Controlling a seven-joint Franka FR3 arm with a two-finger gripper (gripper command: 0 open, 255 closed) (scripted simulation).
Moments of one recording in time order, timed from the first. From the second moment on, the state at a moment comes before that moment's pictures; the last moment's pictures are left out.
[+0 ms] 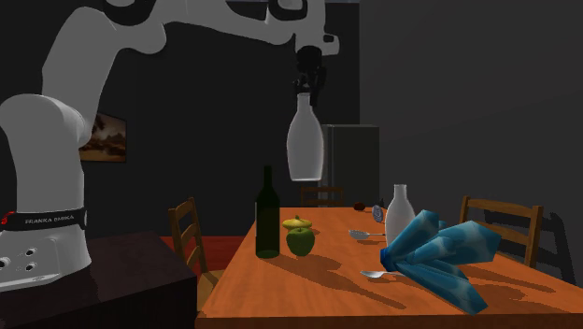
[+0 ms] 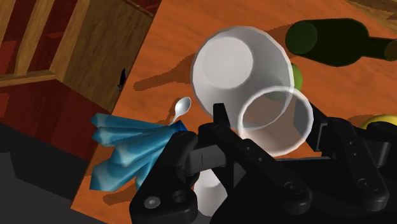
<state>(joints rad) -0.20 0.29 -0.29 -1.30 0.04 1.52 -0.35</state>
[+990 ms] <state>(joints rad) -0.11 0.23 -0.25 -1.33 0.02 1.49 -0.23</state>
